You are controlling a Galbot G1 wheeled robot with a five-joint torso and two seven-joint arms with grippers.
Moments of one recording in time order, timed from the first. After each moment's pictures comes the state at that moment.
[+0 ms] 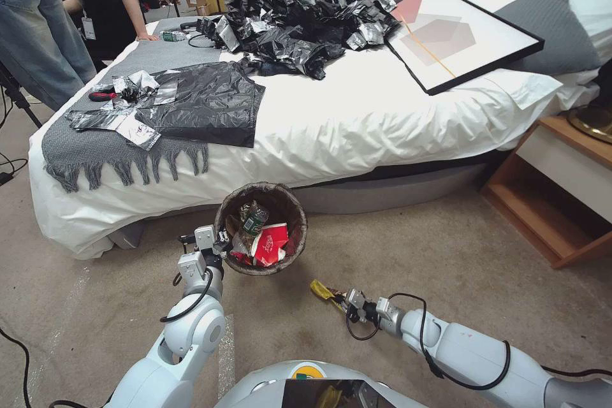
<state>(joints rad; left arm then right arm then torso) 1.45 -1.19 -0.29 -2.11 -0.54 0.26 -0.59 -0.86 0.80 -0.59 1.26 0.45 0.27 -0.18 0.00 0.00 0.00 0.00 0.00</state>
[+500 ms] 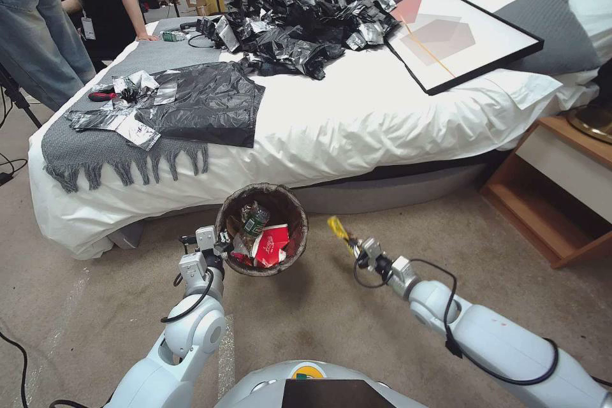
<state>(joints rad) 1.45 -1.18 -0.29 -2.11 -0.54 0.26 -0.59 -0.97 0.71 -0.30 1.56 0.50 0.17 0.01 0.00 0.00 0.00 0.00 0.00</state>
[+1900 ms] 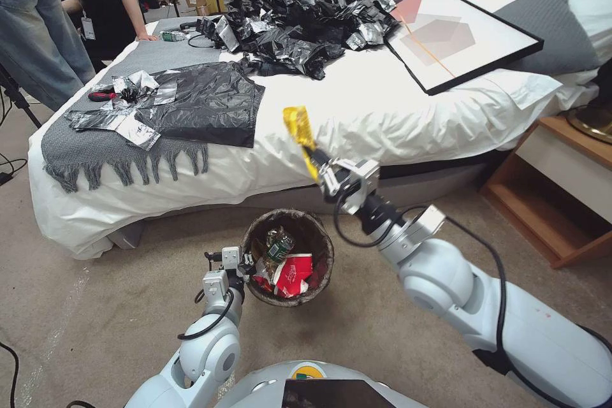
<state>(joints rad) 1.48 -1.13 -0.13 -2.12 -0.57 0.30 -0.60 -0.86 0.73 -0.16 2.30 0.65 0.07 0.18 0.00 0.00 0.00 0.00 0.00</state>
